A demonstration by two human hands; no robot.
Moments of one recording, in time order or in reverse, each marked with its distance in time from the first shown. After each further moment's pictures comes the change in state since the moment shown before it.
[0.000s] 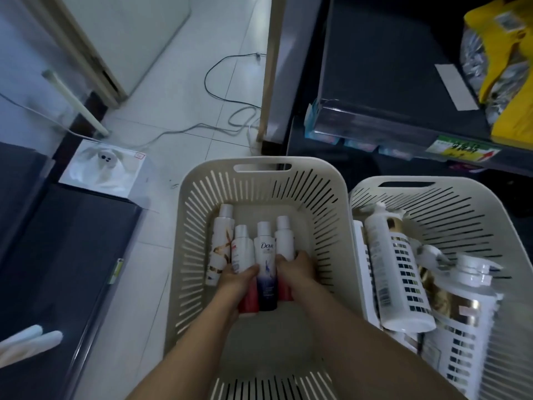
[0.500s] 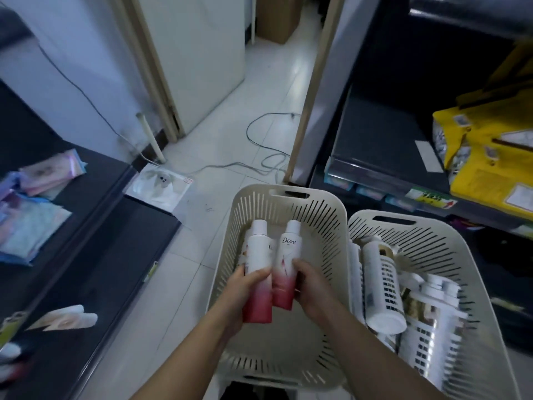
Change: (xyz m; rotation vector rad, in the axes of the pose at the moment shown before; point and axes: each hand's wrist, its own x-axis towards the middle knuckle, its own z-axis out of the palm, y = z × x) left_hand -0.146 0.026 -0.053 -0.261 -0.294 0.237; right_hand -0.121 -0.010 -0.056 0.551 -0.462 -0.165
